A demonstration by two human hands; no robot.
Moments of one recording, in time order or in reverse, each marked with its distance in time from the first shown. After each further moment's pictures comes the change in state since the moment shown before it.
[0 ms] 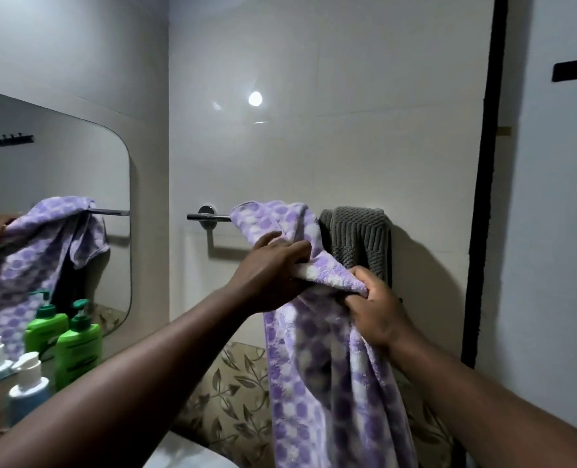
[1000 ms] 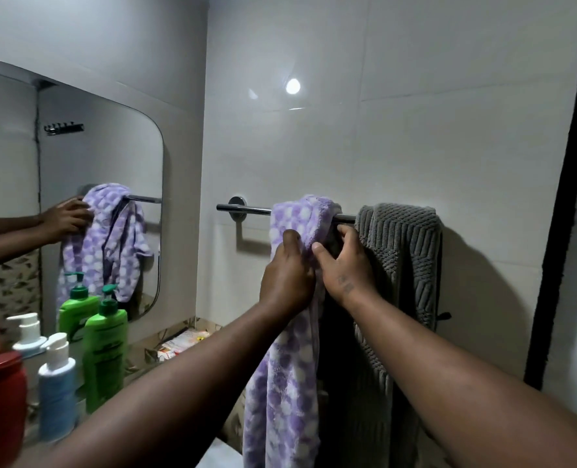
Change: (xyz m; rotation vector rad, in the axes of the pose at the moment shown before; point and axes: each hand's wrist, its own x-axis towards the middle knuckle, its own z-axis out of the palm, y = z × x) left_hand 0.003 -0.019 0.060 -0.247 0.206 -0.682; right_hand 0.097 -0.011 0.094 -0.049 0.173 -0.032
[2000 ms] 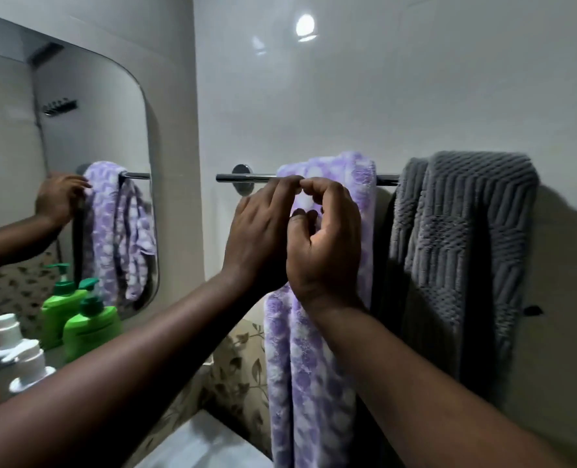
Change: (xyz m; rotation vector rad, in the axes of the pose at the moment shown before) left_hand 0.039 -0.063 -0.028 0.237 0.185 0.547; right_hand -0.010 -0.023 0.084 0.264 0.394 -0.414
